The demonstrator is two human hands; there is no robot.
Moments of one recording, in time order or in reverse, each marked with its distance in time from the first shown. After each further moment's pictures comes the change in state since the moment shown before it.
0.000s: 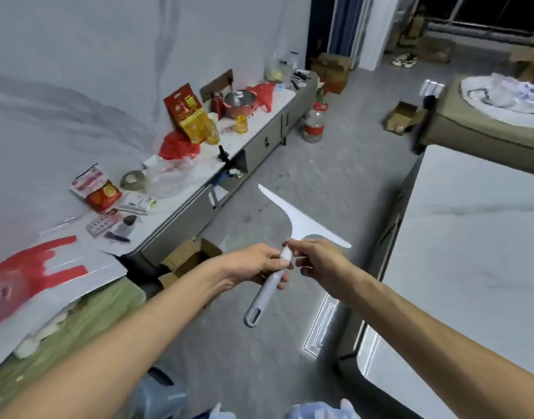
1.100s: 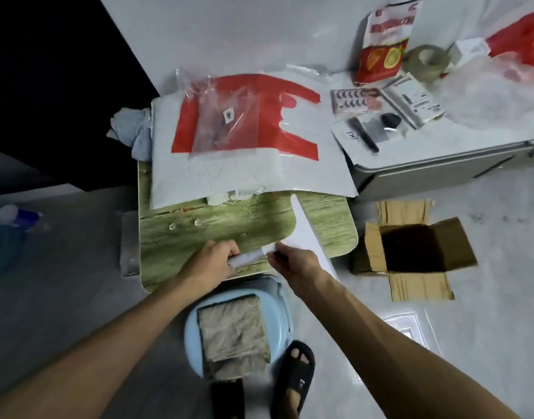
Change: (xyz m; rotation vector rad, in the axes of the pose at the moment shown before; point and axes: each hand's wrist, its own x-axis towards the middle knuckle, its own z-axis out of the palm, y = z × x) left_hand -0.215 -0.619 -0.377 0.234 0.929 -0.545; right_hand 0.263 0.346 0.654 -0.037 -0.207 0.661
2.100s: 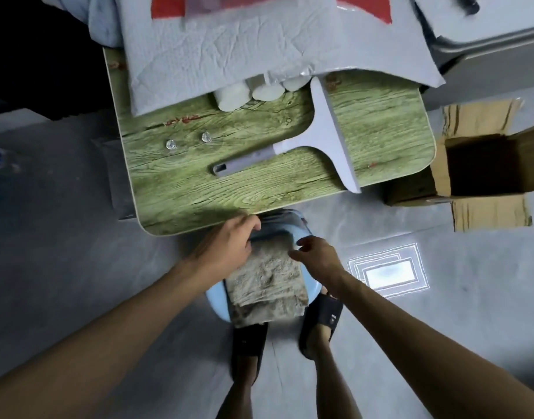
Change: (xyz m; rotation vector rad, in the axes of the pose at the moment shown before) left_hand 0.022 -0.136 0.138 -0.035 -0.054 0.262; right_hand 0.145 0.173 -0.061 -1.210 0.045 -0.213
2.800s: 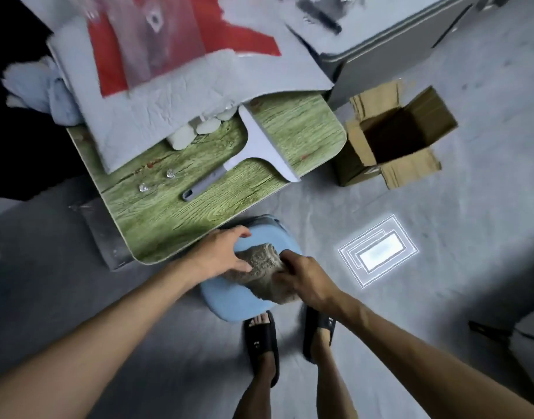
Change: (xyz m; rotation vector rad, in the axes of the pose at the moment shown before) left_hand -0.026 0.067 -0.050 0.030 -0.388 -0.049; right_hand -0.146 0.007 -0.009 0.022 0.112 -0.360
